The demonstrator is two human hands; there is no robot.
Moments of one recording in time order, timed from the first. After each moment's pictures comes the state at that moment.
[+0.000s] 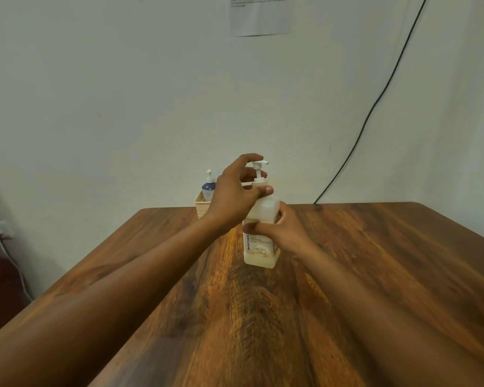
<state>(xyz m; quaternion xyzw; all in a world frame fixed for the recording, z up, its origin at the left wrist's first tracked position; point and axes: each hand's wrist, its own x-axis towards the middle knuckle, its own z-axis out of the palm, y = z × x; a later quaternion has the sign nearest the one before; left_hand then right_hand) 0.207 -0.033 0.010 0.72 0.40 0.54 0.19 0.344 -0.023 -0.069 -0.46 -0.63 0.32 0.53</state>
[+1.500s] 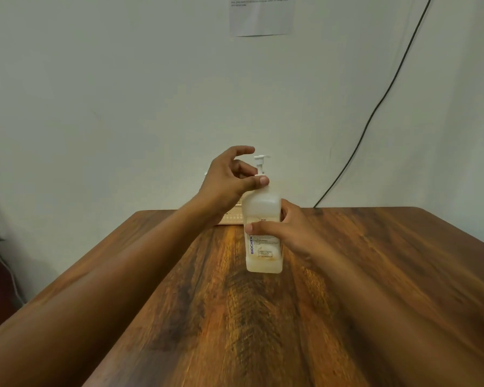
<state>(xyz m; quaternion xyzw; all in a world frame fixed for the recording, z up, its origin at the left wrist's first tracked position) 0.193 -0.018 0.034 0.69 0.37 0.53 0.33 0.360 -0.027 -0.045 -0.41 -0.67 0.37 0.50</state>
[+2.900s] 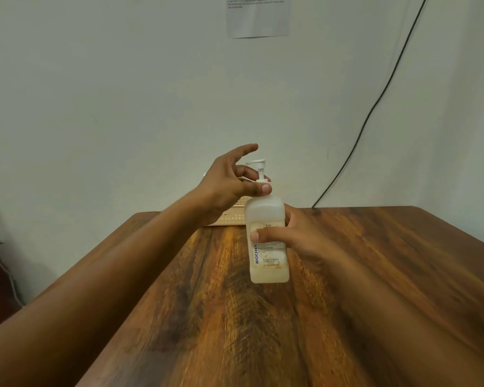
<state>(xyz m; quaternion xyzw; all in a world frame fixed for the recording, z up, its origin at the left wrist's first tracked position) 0.193 -0.035 0.049 0.71 0.39 0.46 0.36 0.373 -0.043 -0.042 -0.35 -0.67 0.45 0.47</state>
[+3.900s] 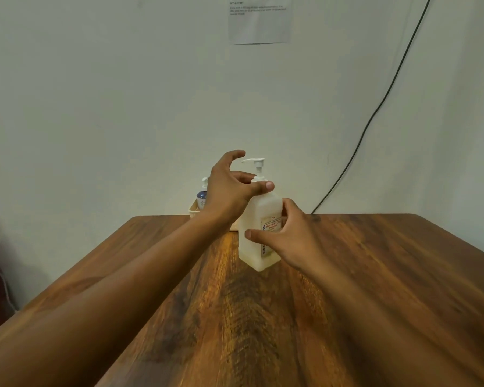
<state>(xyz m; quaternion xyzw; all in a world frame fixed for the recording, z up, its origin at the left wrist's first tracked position) 0.215 -0.019 0.032 0.65 0.42 0.58 0.26 0.359 -0.040 -0.040 -0.50 -0.66 0.22 0.51</state>
